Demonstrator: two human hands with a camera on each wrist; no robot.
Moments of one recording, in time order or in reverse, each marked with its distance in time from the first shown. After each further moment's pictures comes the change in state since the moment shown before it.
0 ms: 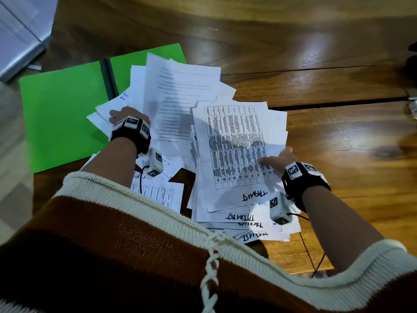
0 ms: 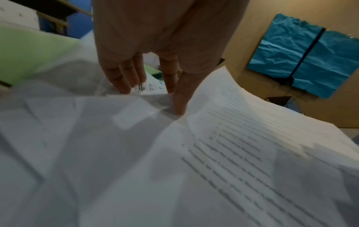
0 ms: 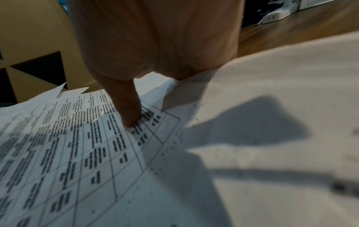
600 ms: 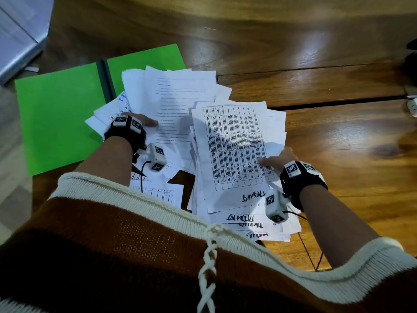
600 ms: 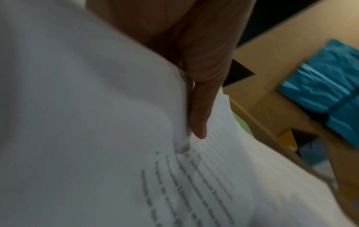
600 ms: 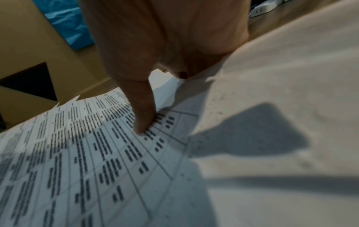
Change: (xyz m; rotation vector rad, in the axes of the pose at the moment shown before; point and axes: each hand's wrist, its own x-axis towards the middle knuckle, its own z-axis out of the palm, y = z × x) left_hand -0.005 -0.016 -0.004 -0.169 0.056 0.200; right_hand 0.009 0.000 -0.002 -0.021 0.006 0.040
